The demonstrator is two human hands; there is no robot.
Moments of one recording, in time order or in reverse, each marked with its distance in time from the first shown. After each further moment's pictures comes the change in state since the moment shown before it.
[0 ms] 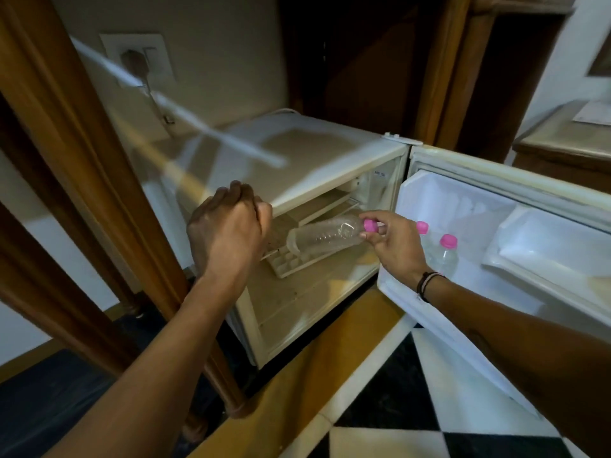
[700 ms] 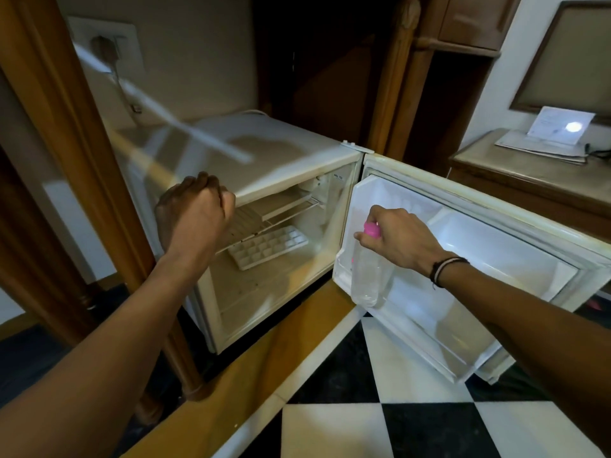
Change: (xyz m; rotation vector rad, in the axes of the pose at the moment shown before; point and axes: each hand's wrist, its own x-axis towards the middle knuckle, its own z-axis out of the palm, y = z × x) left_hand -0.005 -0.001 -0.016 -0.008 0.058 0.076; right_hand -0.026 -0.015 -0.113 -0.697 -0.253 -0.045
